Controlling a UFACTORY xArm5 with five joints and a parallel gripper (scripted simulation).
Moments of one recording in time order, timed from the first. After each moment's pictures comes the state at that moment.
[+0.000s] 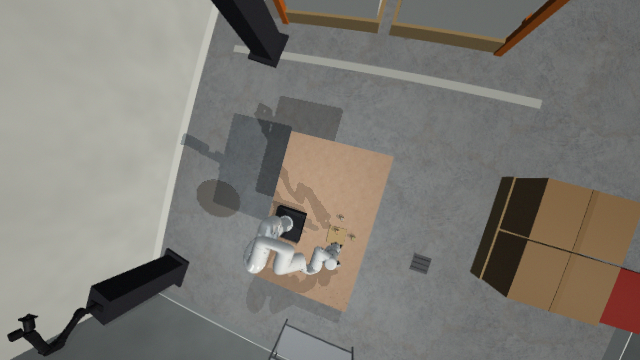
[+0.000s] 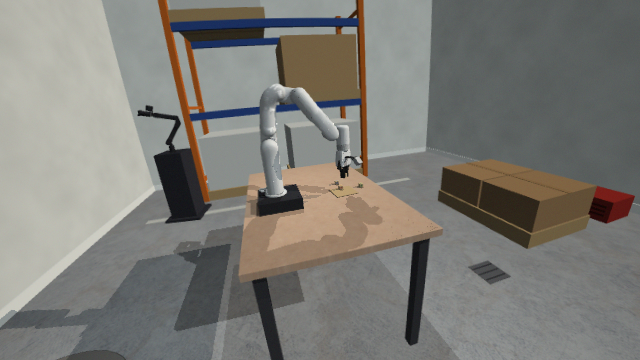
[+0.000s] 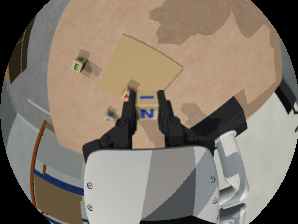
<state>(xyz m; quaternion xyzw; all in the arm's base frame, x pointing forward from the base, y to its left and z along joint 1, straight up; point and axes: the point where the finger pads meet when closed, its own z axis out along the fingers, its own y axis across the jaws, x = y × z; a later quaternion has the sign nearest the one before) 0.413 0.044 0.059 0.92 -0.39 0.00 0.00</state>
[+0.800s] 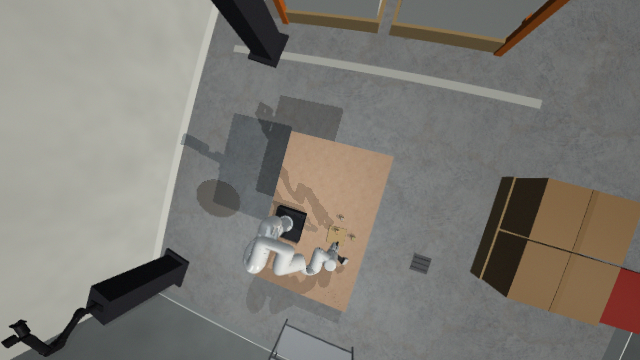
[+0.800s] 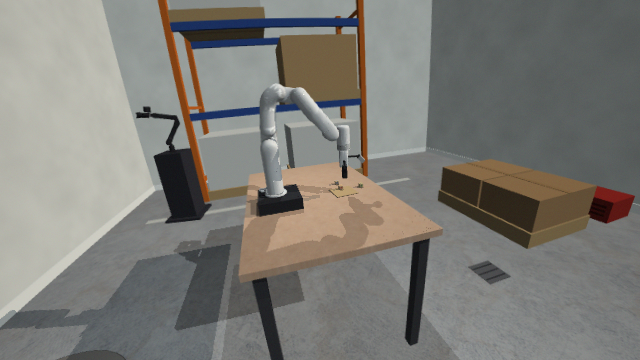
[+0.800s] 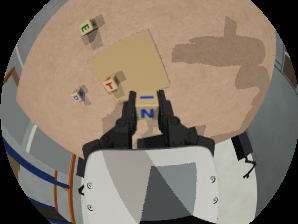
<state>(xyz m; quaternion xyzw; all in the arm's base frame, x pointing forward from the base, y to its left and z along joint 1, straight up) 0.414 0.037 0.060 1.00 -0.09 0.00 0.00</state>
